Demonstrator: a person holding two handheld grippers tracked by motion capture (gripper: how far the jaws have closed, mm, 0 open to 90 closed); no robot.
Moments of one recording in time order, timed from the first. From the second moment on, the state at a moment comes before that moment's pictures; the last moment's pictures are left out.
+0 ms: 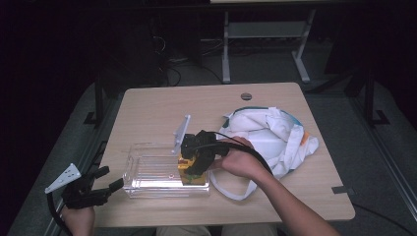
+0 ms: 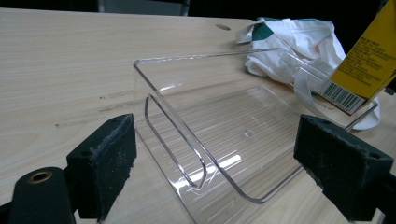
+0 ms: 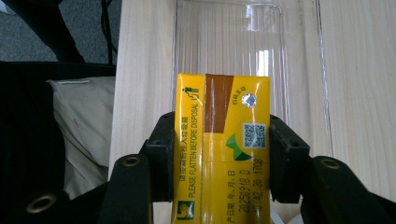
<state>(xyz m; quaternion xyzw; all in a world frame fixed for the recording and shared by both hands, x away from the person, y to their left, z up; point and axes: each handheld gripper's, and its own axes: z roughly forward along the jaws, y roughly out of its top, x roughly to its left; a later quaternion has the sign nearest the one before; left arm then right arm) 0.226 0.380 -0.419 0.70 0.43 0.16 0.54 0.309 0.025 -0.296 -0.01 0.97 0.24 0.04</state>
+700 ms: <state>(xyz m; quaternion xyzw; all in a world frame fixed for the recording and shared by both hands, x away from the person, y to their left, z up) 0.226 0.380 -0.419 0.70 0.43 0.16 0.54 0.313 0.024 -0.316 -0.01 0.97 0.23 0.03</state>
